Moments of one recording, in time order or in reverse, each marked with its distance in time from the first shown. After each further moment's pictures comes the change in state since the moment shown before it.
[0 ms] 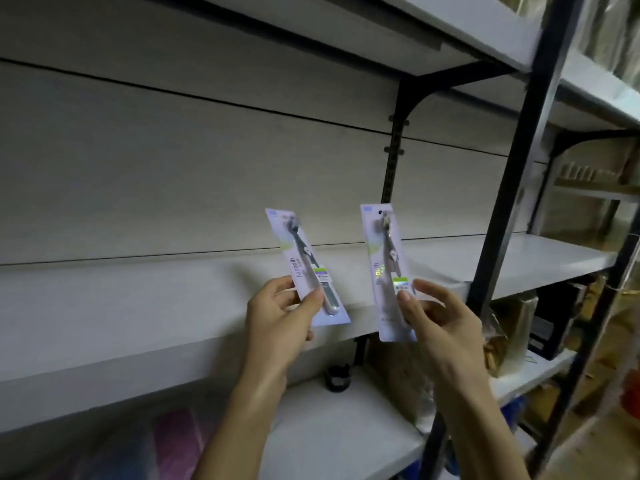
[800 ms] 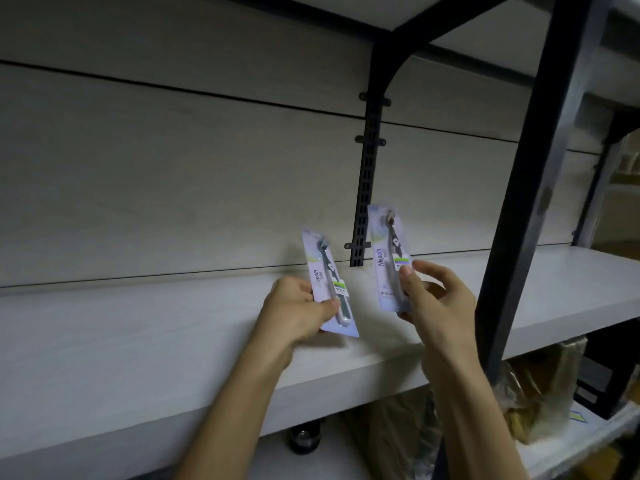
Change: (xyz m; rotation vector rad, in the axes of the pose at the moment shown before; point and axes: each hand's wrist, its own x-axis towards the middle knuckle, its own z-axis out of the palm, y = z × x) left_hand 0.148 -0.071 0.178 0.388 -0.096 -0.093; right_hand 0.228 0.081 -0.045 0.150 -0.015 0.048
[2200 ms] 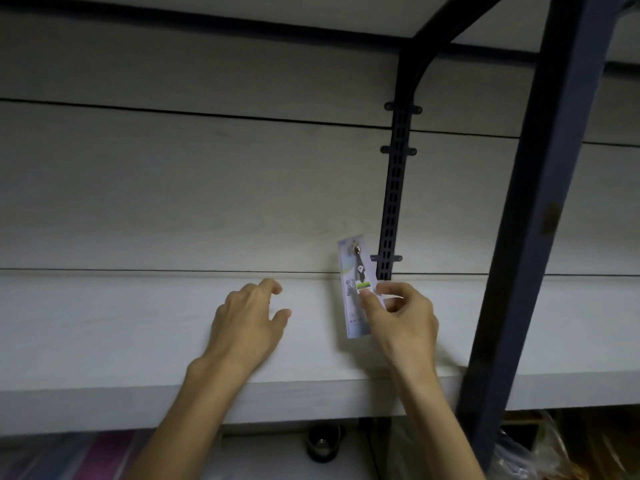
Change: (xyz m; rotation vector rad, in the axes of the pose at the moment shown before) left_hand -0.011 -0.008 -0.002 0.936 0.457 0.161; right_hand 0.037 0.026 -0.001 -0.255 -0.229 -0.019
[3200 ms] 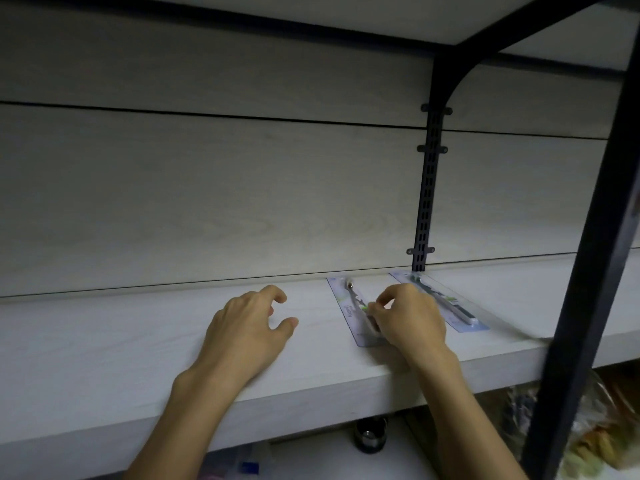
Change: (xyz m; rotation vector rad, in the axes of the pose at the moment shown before) left_hand 0.007 -0.119 -0.076 -0.054 -0.115 0.118; right_hand -0.037 -0.029 0.105 -0.743 -0.033 -0.038
